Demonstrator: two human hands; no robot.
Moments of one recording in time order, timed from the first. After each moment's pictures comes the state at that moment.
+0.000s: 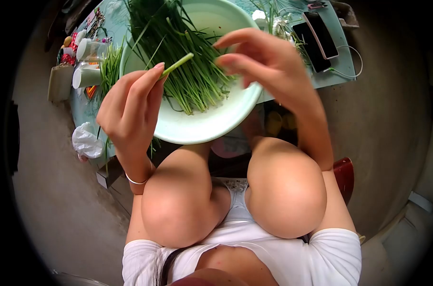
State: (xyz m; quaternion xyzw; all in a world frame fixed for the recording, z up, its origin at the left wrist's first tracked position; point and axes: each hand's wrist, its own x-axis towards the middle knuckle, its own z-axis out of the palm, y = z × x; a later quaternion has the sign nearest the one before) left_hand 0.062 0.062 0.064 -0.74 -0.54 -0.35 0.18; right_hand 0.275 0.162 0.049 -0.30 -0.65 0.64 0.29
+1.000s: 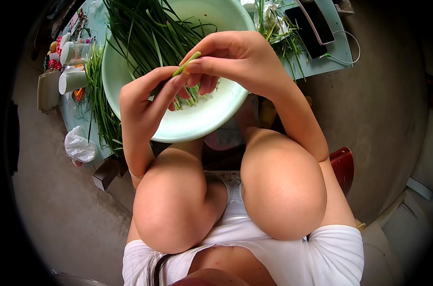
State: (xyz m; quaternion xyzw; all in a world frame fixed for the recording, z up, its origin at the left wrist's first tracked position) left_hand 0.084 0.064 0.032 -0.59 -0.56 -0.45 -0.38; right_hand 0.259 0.158 0.028 -0.24 -0.58 0.74 0.26
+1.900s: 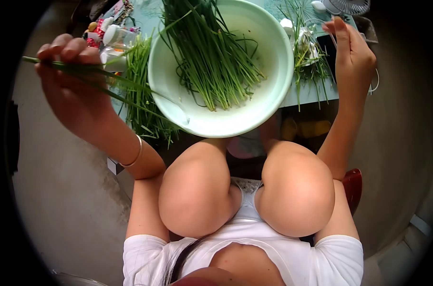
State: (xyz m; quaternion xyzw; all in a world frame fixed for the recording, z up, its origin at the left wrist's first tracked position) left_hand -0.003 0.061 0.146 -0.40 -0.20 -0.76 -0.47; right_hand 0.313 0.204 0.052 -0.56 -0.72 0.16 0.37
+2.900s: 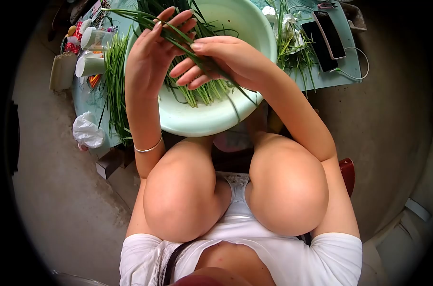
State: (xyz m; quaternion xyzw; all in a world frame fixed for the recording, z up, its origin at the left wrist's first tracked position) left_hand 0.040 0.108 0.016 -0.24 -0.35 -0.66 -0.62; right_hand 0.213 0.169 0.014 -0.16 -0.35 0.92 0.11
